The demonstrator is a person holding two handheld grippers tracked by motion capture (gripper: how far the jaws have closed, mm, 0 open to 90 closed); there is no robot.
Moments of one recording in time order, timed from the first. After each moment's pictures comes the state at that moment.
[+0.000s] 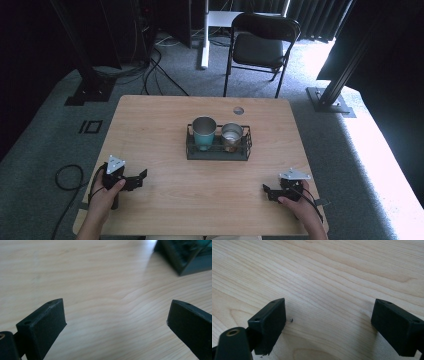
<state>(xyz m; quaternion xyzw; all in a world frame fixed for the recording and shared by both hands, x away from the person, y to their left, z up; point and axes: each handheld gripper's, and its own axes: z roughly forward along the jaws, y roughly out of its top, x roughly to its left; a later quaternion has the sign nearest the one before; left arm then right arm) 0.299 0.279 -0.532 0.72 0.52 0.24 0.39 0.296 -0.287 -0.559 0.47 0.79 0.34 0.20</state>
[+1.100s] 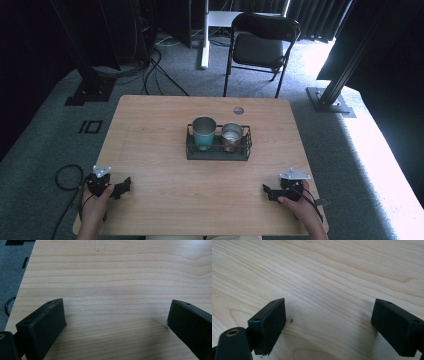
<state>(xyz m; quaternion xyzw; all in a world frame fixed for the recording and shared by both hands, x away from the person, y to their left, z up) 0.283 0.315 -0.556 0.67 0.64 0.25 0.28 0.296 -0.287 -0.559 0.47 0.79 0.34 0.20</state>
